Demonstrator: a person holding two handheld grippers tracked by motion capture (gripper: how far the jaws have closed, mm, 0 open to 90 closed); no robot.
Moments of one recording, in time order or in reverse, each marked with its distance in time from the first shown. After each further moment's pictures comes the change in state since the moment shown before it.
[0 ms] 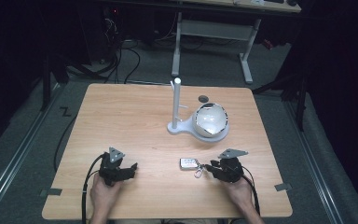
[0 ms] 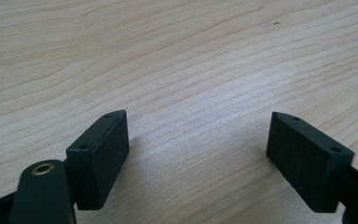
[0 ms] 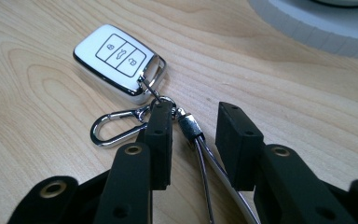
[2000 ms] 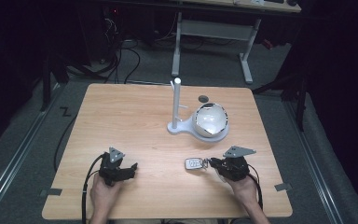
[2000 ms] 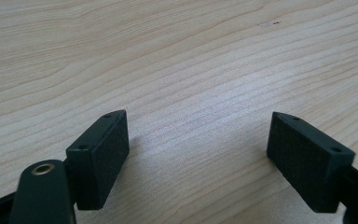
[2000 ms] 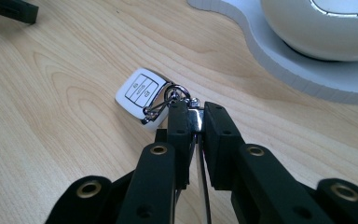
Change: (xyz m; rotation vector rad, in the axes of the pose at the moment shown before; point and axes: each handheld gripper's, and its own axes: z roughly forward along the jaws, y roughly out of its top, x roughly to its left) left arm 0.000 0.000 0.000 0.000 0.001 0.001; right arm 0.002 0.013 -0.030 -0.082 0.033 -0.065
